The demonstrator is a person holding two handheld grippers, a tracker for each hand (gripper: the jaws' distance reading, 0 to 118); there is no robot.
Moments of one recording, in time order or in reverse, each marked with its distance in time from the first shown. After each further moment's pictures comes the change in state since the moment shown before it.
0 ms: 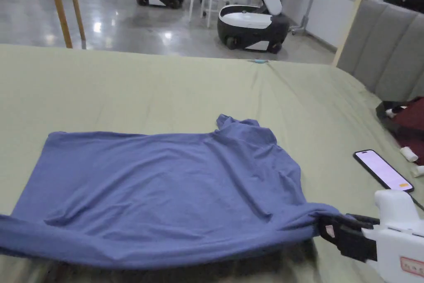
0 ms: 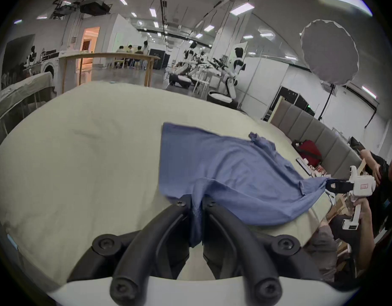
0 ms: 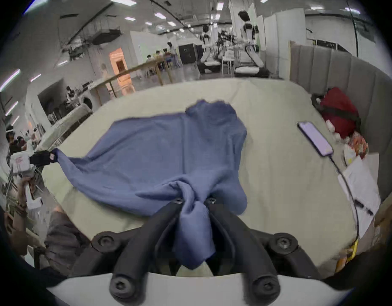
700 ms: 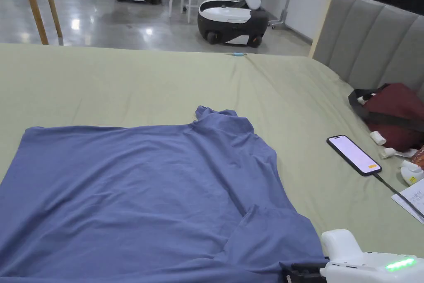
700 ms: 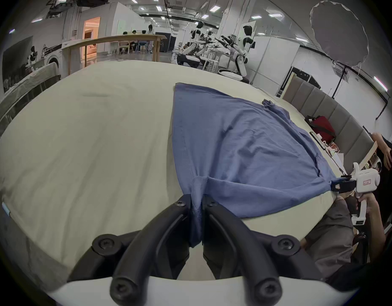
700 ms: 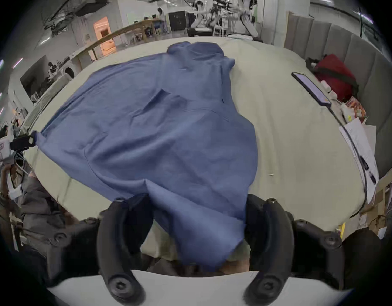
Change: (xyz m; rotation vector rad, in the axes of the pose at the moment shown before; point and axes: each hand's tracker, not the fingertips) left arm -0.003 -0.092 0.004 -0.156 0.090 -0.013; right arm 0.008 -0.103 -0.033 -0.270 -0.116 0.022
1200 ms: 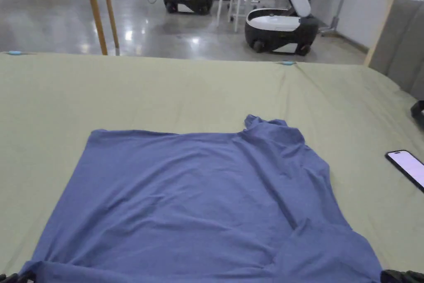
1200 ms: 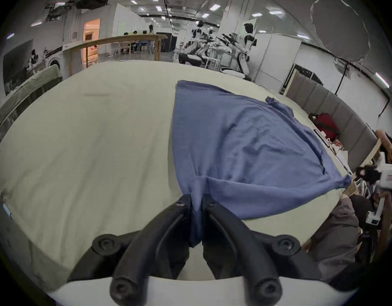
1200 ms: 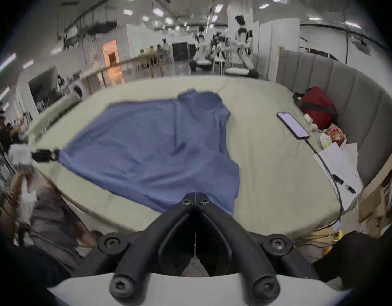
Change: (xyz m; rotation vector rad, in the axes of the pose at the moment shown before) left arm -0.022 -0.005 -0.015 -0.001 0.024 -0.013; right arm -0.020 -0.004 0.082 0.180 -0.028 0.040
